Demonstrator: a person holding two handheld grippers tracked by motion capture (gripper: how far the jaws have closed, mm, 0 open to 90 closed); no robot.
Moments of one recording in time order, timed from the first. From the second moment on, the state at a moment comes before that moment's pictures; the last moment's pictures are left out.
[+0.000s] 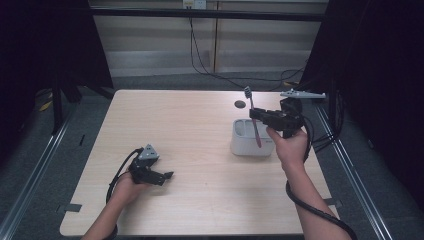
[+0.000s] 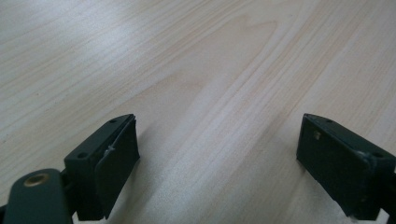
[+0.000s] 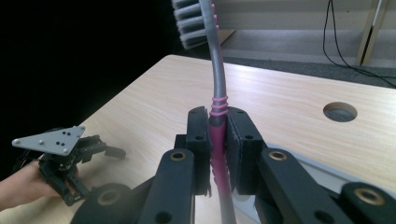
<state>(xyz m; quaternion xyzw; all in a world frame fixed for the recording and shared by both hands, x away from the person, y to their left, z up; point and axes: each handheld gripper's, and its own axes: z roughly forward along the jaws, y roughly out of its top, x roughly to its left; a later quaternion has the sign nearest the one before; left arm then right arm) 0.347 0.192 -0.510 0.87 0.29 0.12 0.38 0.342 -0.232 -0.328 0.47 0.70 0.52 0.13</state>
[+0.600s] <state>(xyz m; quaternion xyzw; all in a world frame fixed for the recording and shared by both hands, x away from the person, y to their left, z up) 0.347 0.192 -0.510 0.87 0.29 0.12 0.38 0.353 -0.231 -0.328 0.47 0.69 0.53 0.15</state>
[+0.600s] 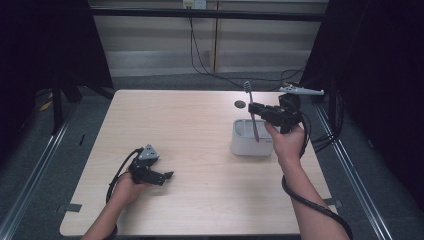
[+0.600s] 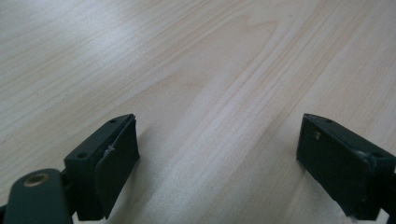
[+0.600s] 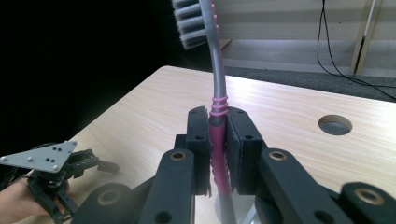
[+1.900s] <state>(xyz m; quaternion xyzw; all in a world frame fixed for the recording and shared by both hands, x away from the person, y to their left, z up) 0.347 0.192 -0.510 0.87 0.29 0.12 0.38 0.367 -0.273 -0.339 0.50 0.66 0.52 0.20</state>
